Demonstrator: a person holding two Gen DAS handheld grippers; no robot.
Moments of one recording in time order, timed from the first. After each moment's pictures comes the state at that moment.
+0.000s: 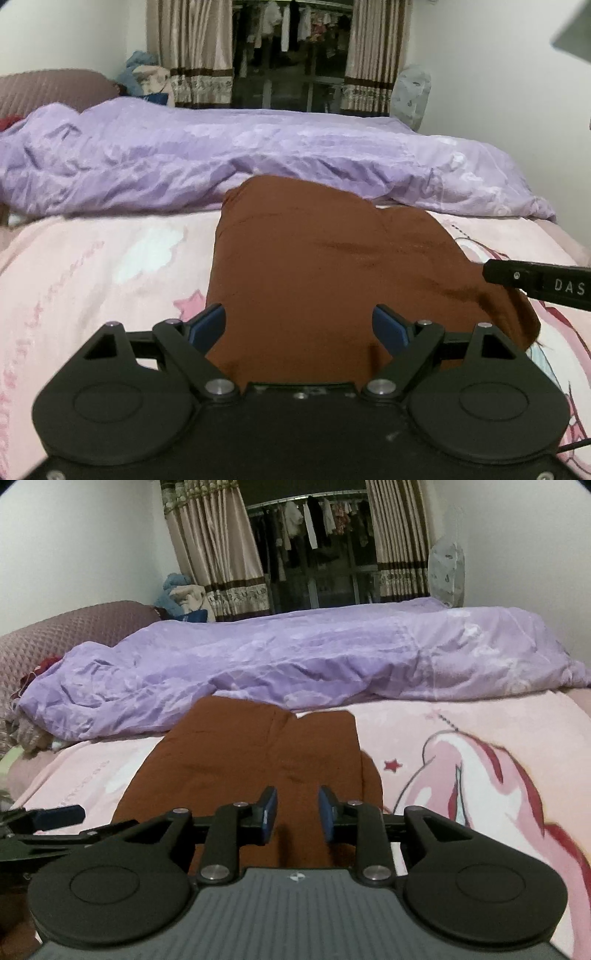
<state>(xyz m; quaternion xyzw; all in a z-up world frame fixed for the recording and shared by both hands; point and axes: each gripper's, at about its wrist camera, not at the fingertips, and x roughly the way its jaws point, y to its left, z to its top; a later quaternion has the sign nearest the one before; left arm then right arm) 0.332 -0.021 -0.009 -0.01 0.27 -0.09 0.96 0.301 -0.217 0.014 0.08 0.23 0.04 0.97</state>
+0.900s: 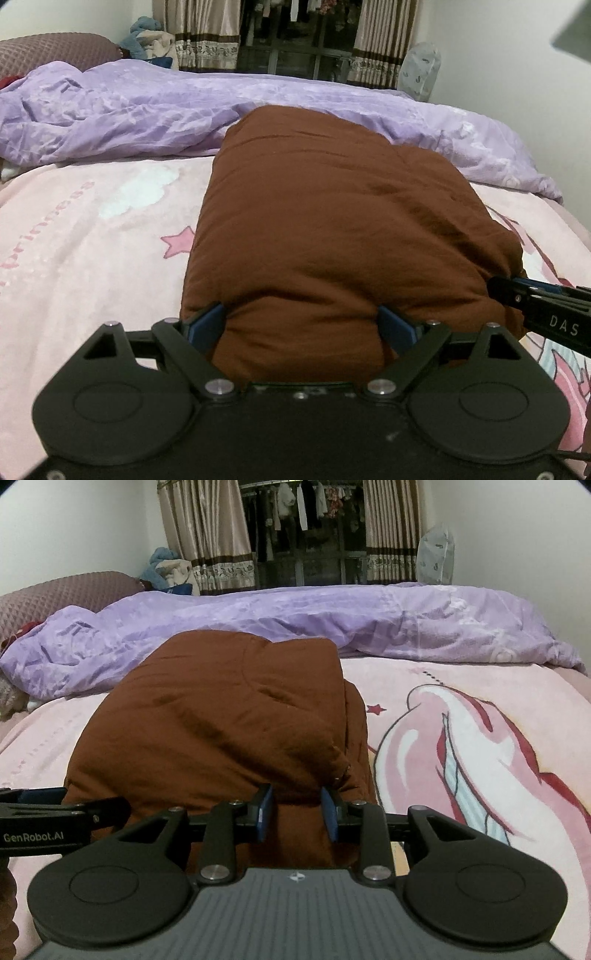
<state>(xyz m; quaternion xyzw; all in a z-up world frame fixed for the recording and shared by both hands) 0.345 -0.020 -0.055 -0.03 0.31 -0.09 0.95 0.294 -0.206 -0.043 0.05 0.25 0.01 0.97</state>
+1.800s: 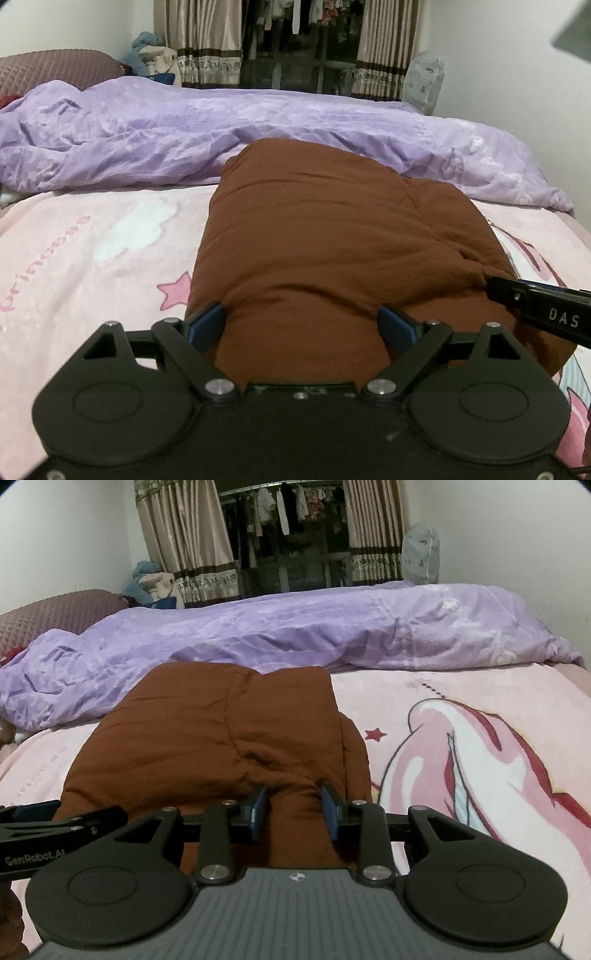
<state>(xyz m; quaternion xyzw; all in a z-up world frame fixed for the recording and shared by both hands) 0.385 -0.029 -0.044 -0.02 0.29 -0.07 0.95 0.335 -0.213 -0.033 0.07 0.25 -0.01 0.97</state>
